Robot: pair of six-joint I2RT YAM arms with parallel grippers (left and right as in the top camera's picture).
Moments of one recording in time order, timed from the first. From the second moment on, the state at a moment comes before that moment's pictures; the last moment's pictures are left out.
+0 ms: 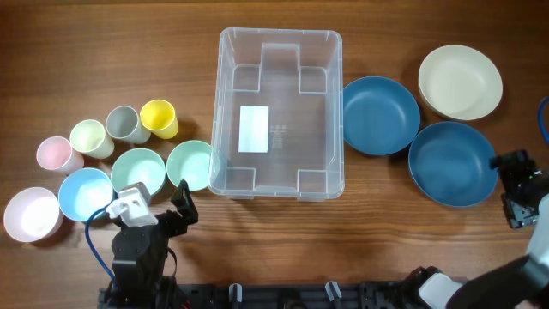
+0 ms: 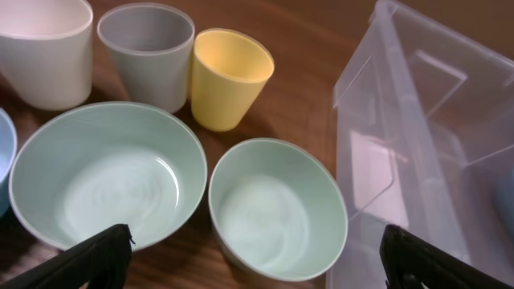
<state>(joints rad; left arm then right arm) -0.07 0.01 0.19 -0.60 -0.09 -0.42 -0.81 1.38 0.95 -0.85 -0.14 0.48</state>
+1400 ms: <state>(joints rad) -0.07 0.01 0.19 -0.72 -0.08 -0.42 0.06 1.17 1.26 -0.74 -0.20 0.53</state>
